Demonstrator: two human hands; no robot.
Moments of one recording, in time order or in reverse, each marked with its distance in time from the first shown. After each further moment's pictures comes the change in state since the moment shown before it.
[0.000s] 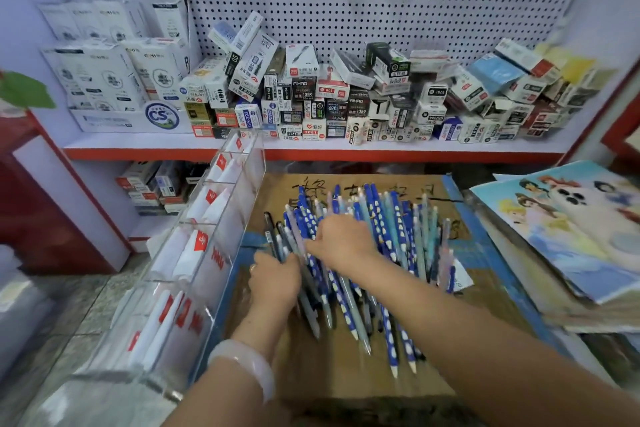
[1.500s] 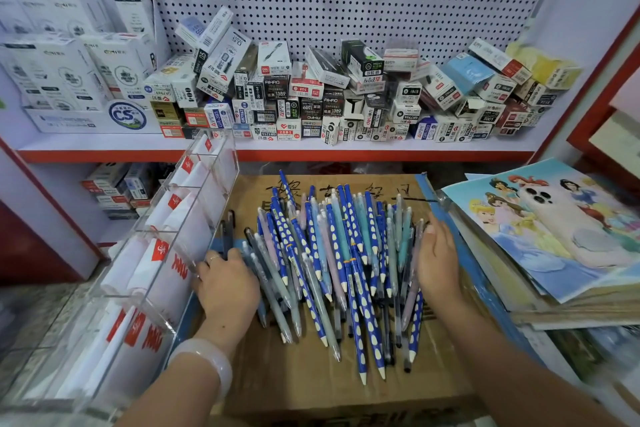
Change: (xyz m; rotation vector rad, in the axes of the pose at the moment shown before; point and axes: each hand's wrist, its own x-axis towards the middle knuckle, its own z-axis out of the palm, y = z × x) left_hand 0.008 -0.006 -0.007 0.774 0.157 0.266; right_hand -0.025 0.172 0.023 0.651 0.617 0.368
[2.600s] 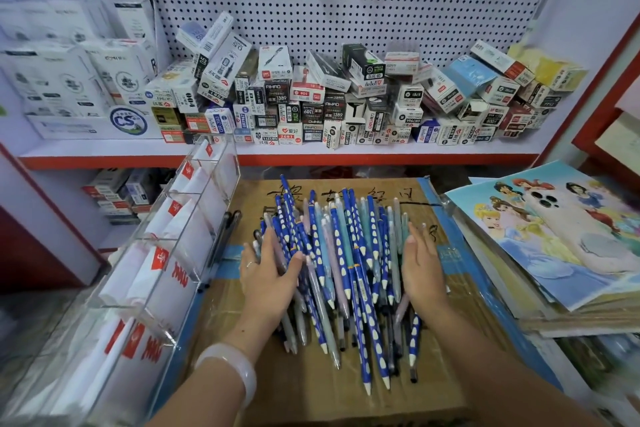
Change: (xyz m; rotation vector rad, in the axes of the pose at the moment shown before) left_hand -0.004 0.029 0.020 -0.820 -0.135 0.130; right_hand -0.007 -0.001 0.019 -0.016 -0.155 0.012
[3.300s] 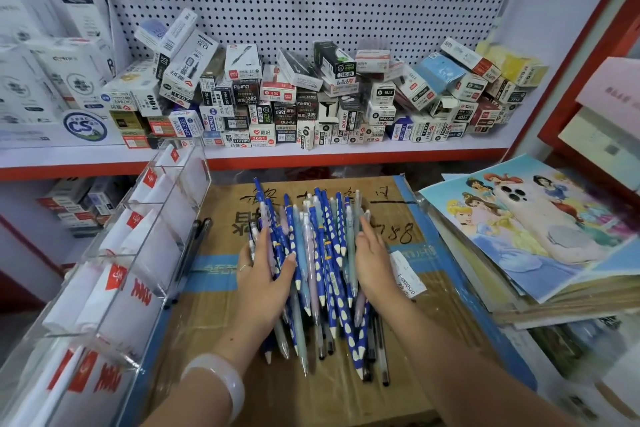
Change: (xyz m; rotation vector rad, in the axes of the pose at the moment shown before) left_hand -0.005 0.020 0.017 -0.105 -0.087 0.068; right_hand -0.006 -0.042 0.013 0.215 -0.165 0.075
